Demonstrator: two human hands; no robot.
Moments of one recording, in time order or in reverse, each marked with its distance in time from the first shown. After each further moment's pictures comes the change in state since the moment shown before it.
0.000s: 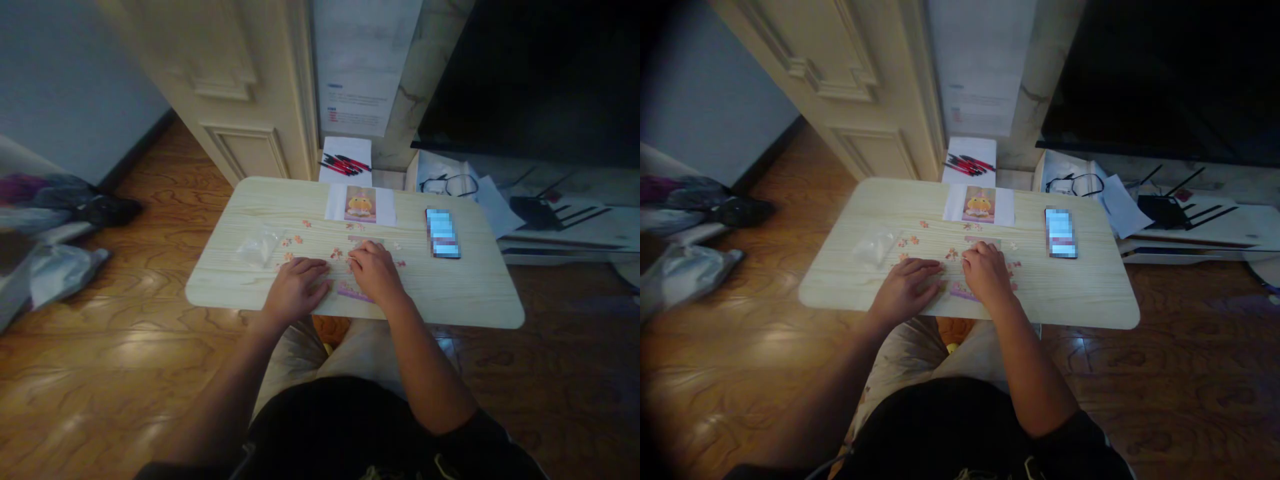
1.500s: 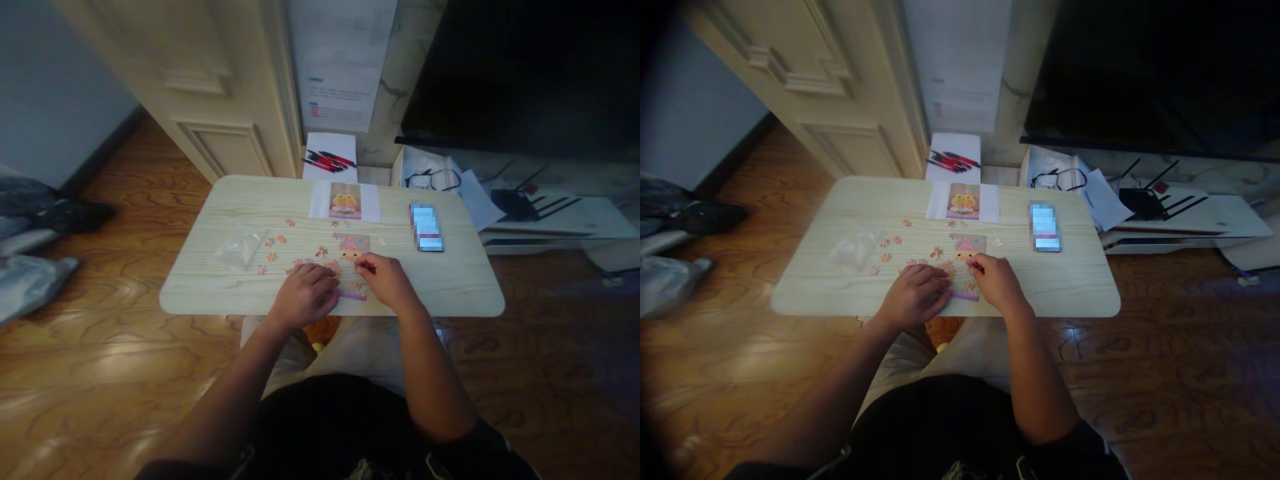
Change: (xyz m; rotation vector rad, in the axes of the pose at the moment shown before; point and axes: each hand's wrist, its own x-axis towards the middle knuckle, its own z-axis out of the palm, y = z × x) left_hand 0.010 0.028 0.027 0.006 -0.099 0.203; right_hand -0.035 0.042 -0.014 0.407 -0.013 0.167
